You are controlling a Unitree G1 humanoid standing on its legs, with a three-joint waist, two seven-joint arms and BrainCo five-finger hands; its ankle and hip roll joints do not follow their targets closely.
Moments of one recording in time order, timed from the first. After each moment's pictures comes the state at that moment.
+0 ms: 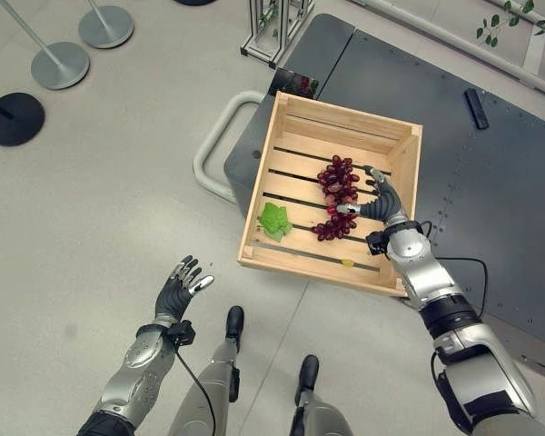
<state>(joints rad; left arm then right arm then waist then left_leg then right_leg) -0.11 0.30 -0.20 0.24 -0.55 -0.10 0.16 -0.71 -0.54 0.27 0.65 0.30 0.05 -0.20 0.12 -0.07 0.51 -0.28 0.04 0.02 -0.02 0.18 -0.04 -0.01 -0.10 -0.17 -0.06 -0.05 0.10</state>
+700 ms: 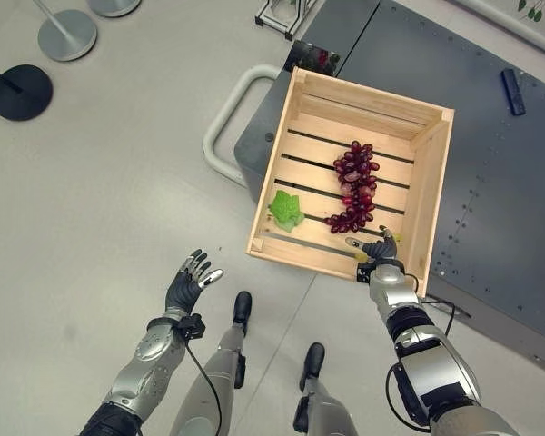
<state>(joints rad) -0.16 0.30 -0.28 0.23 -0.58 -0.11 0.21 -0.79 -0.37 0.17 1.06 0.47 0.02 -0.35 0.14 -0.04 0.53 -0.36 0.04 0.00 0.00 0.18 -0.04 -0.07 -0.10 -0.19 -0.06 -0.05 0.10</state>
